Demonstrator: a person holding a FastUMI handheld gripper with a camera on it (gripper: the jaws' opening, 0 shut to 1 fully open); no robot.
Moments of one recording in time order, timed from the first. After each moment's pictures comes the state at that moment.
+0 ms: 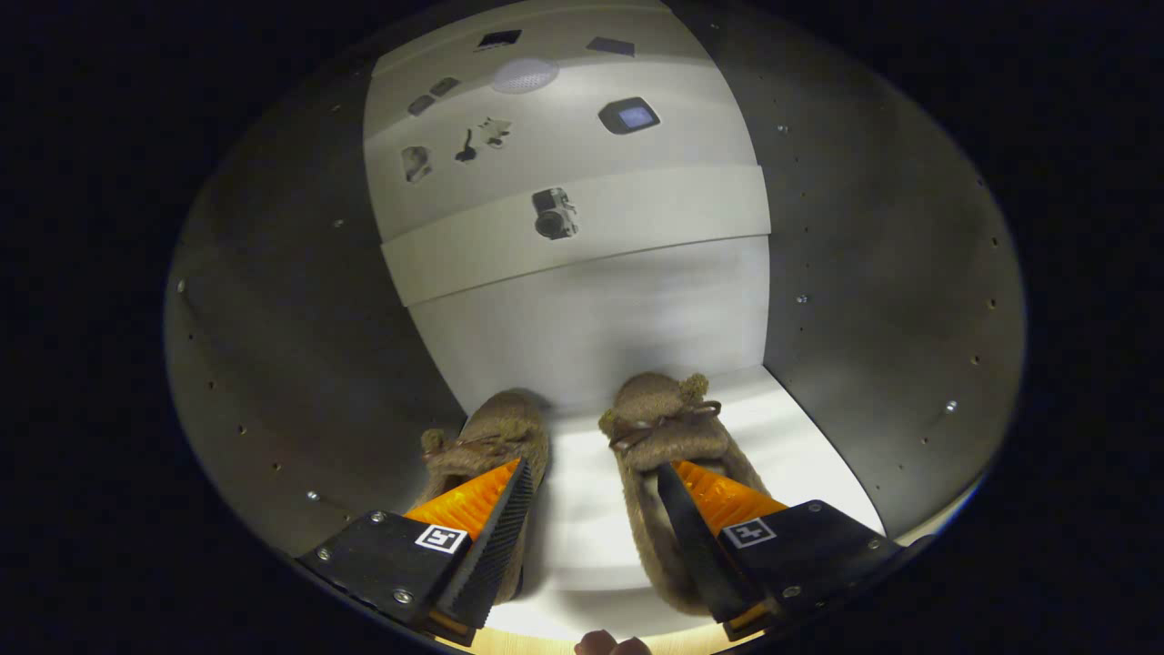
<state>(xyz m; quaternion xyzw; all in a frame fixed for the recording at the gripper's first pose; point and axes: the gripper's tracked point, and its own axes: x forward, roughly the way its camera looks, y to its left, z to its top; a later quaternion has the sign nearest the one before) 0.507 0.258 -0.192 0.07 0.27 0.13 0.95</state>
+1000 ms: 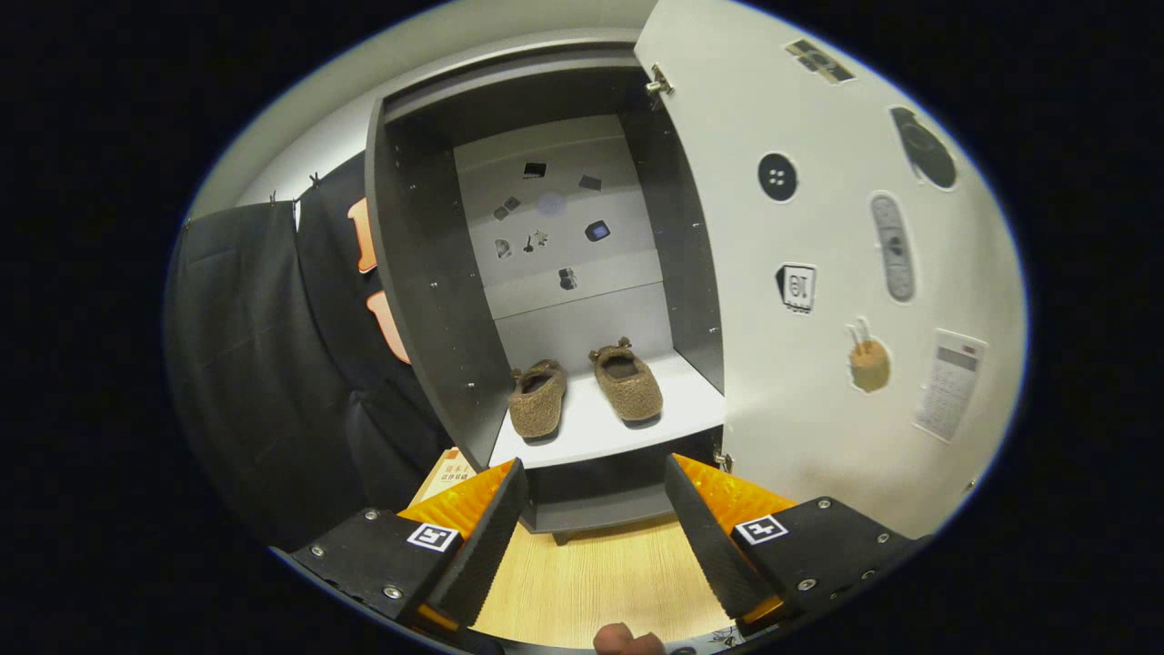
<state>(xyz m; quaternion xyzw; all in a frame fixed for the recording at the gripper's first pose) 0.213 0.169 -0.107 0.10 0.19 0.09 0.97</state>
